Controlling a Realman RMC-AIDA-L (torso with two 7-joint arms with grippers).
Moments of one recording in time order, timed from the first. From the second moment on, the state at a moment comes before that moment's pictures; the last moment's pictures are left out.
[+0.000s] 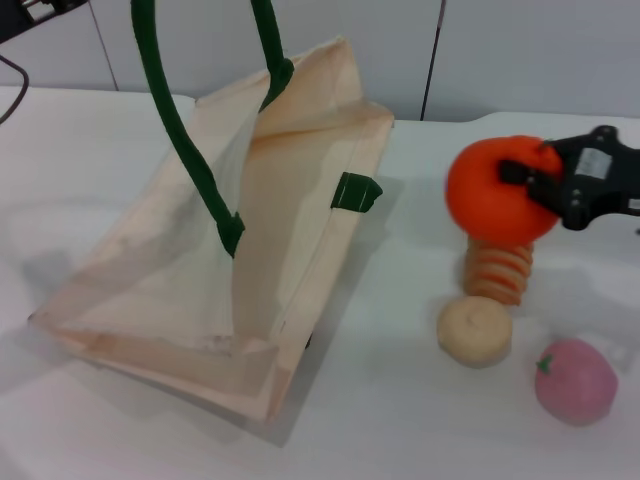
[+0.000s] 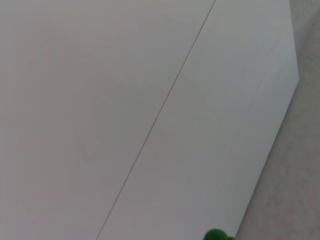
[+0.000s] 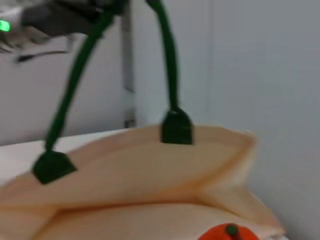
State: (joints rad) left arm -0.81 -1.95 2.86 -0.65 -0.90 1.93 -1.70; right arm 0.62 2.03 -0.71 -0.73 1.19 1.51 -1.85
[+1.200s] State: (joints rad) left arm -0.84 -1.95 2.86 -0.65 -0.90 1.93 -1.71; right arm 0.86 2.04 -1.15 -0.53 1.43 1.36 -1.88
